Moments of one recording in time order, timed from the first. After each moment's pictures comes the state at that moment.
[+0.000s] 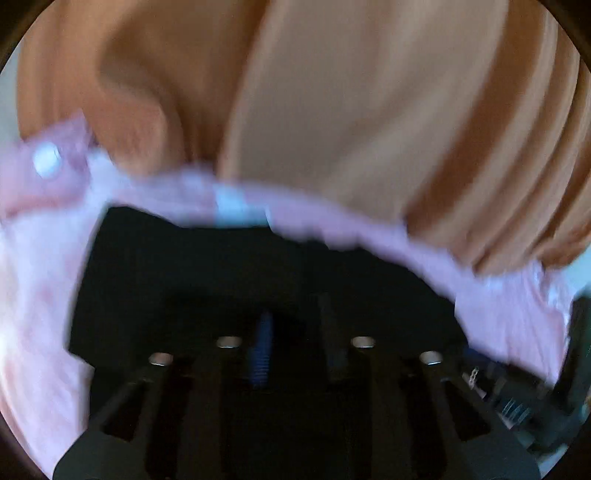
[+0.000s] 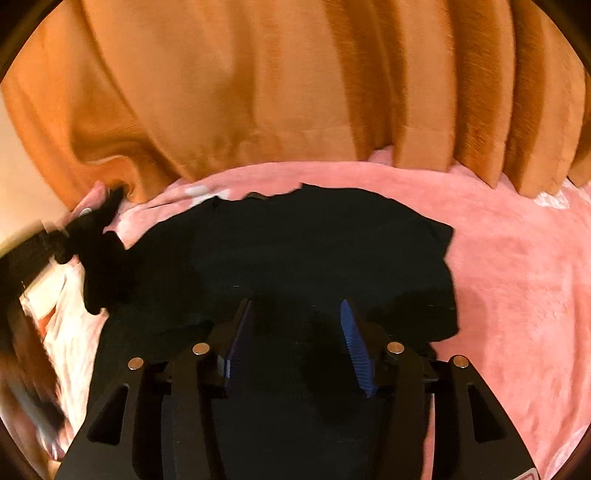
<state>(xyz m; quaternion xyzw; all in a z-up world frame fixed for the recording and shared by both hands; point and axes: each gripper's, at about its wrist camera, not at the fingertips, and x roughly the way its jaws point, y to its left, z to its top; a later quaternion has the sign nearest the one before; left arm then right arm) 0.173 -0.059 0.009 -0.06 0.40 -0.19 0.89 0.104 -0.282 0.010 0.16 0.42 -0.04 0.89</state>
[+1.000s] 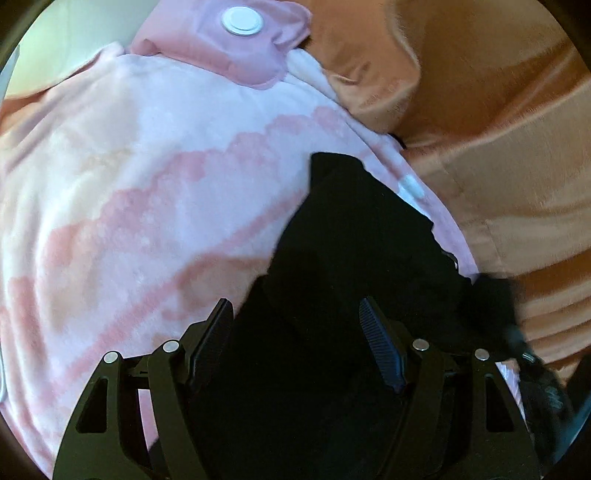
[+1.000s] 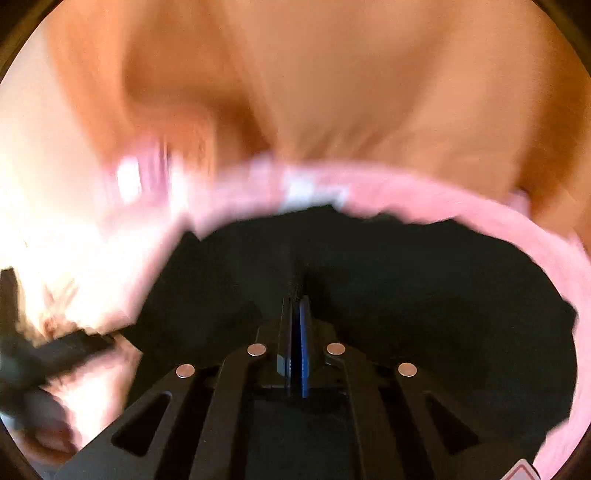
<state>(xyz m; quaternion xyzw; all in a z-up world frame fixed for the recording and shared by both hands) 0.190 0.105 -0.031 -0.26 0.50 -0.01 0.83 0.184 -0.190 0.017 0.14 0.40 0.08 0.90</state>
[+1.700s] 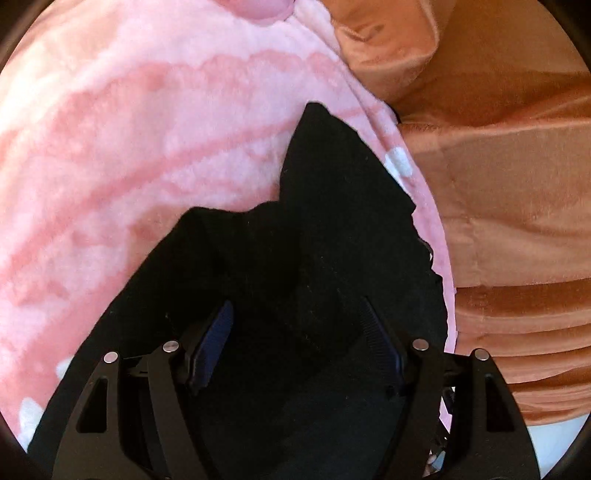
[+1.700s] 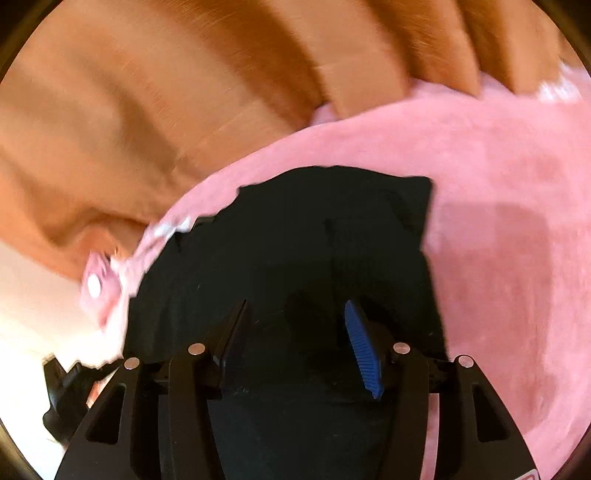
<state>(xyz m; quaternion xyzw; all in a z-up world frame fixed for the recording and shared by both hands) 0.204 0.080 -0.063 -0.37 0.53 -0.04 0.76 0.129 -0.365 -0.051 0.35 0.43 -0.02 0.83</state>
